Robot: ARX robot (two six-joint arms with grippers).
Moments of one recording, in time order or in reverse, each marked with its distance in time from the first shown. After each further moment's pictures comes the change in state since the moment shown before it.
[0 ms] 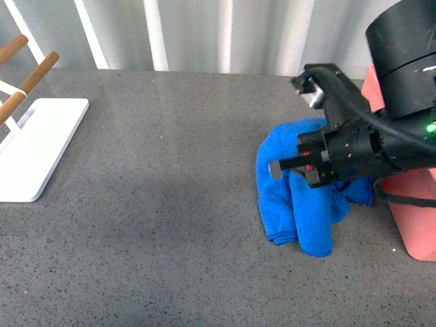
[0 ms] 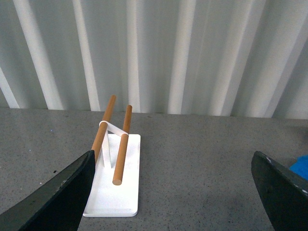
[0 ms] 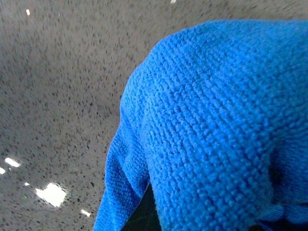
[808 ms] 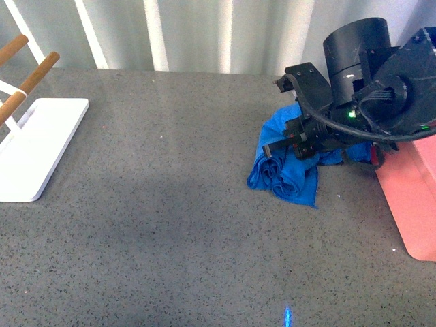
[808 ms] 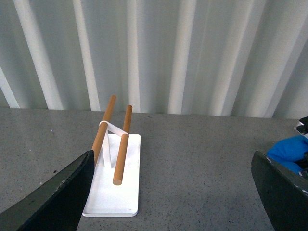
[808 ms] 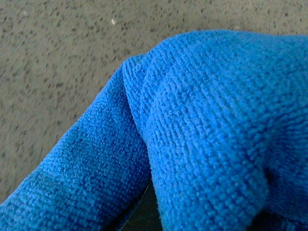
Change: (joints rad) left arm 0.000 0.000 0.000 -0.001 0.000 0.000; right arm -0.052 0.312 0.374 0.046 0.153 -0.090
